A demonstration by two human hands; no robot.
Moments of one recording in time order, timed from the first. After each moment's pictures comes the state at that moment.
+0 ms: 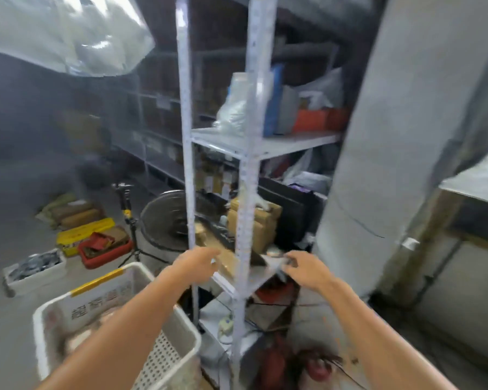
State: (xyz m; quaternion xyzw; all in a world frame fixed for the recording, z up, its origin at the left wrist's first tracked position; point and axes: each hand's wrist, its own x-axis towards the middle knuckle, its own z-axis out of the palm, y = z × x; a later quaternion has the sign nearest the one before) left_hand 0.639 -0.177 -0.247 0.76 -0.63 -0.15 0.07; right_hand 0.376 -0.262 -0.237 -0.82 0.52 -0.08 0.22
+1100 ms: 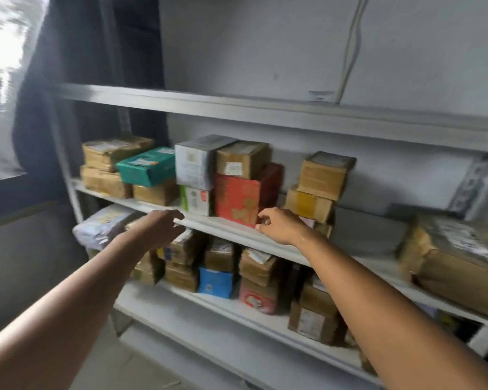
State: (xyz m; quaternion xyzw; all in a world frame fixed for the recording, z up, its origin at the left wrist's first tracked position) left_hand -0.046 -0.232 -0.161 0.01 -0.98 -0.17 0.07; right_hand -0.068 0.054 -0.143 -0.12 0.97 -0.20 -0.01
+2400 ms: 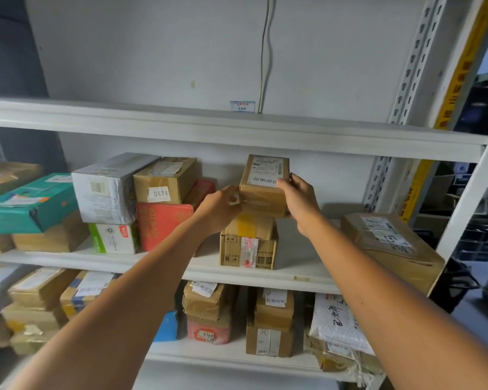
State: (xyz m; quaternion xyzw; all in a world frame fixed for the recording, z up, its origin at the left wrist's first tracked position) left_hand -0.169 -0.011 -0.109 -0.29 -0.87 -0.39 0.07; right_hand -0.108 0.173 -0.090 0.10 0.74 -0.61 -0.25
